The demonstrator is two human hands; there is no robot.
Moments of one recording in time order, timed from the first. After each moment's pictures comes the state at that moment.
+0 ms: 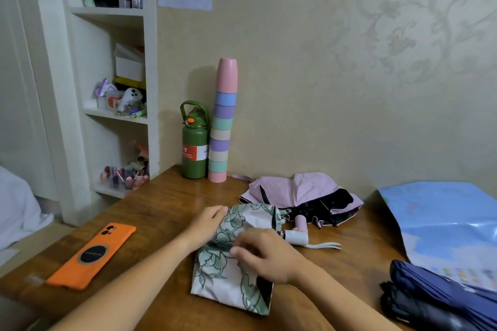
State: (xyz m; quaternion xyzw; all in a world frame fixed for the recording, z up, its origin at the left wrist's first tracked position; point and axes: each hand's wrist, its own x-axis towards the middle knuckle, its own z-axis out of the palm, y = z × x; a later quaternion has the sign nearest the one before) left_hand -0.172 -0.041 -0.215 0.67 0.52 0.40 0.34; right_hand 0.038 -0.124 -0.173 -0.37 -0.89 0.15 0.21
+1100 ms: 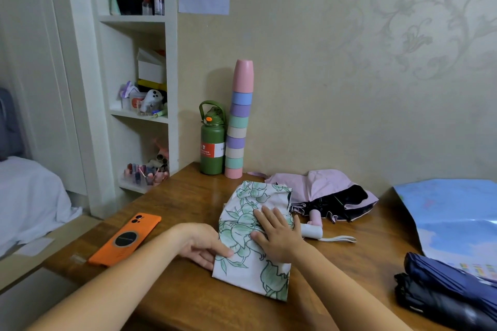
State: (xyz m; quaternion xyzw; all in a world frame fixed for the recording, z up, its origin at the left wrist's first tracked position) left_hand -0.217 -0.104 -0.189 0.53 0.60 0.09 0.59; right_hand 0.022 -0.086 -0.209 -0.58 -0.81 0.06 0.01
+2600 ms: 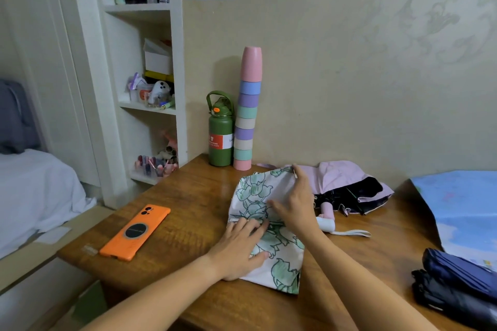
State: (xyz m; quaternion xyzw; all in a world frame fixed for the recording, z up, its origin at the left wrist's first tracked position) left_hand -0.166 -0.116 -0.254 0.86 0.50 0.11 -0.03; right_hand 0.023 -0.047 -0.203 -0.51 -0.71 0.05 0.48
